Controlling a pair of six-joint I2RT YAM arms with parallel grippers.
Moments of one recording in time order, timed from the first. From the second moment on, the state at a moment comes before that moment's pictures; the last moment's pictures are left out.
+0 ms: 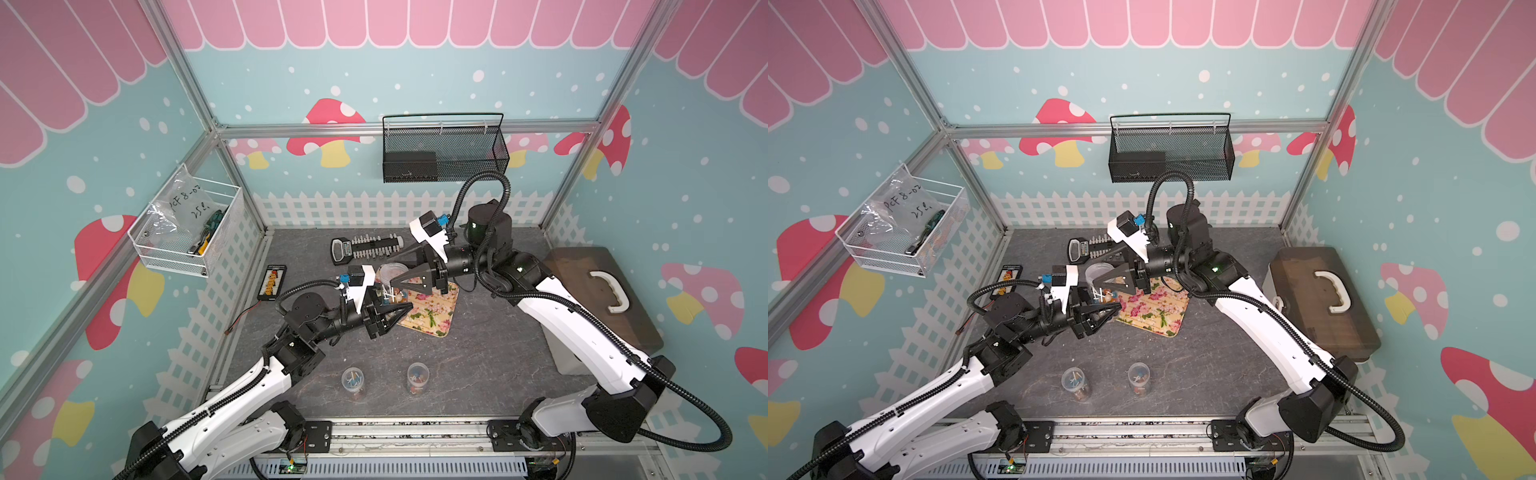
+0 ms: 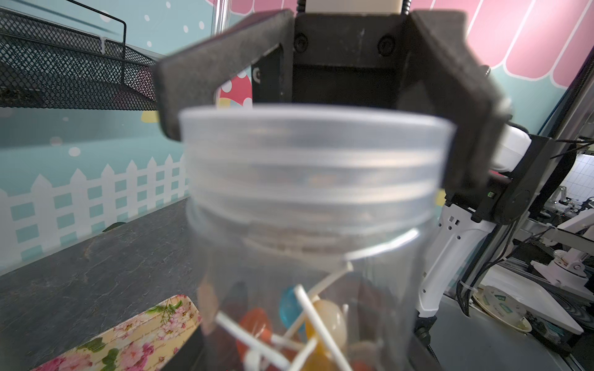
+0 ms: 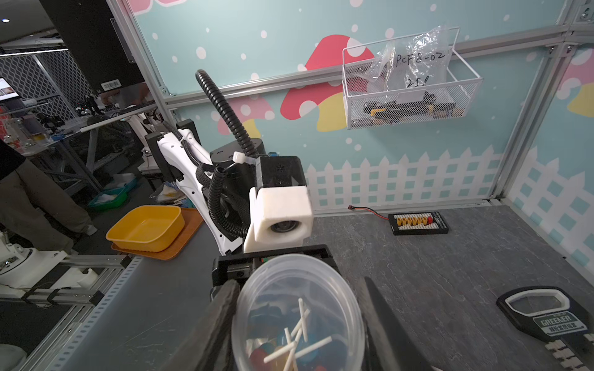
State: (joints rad) left arm -0.68 0.94 0.68 0.41 0.54 -0.33; right arm 0.66 1.42 1.56 -0.36 -1.01 -0.04
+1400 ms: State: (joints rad) left arm -0.71 1.05 0.69 0.27 0.23 -0.13; right arm 0.75 1.36 1.47 -0.50 -0.38 0.29
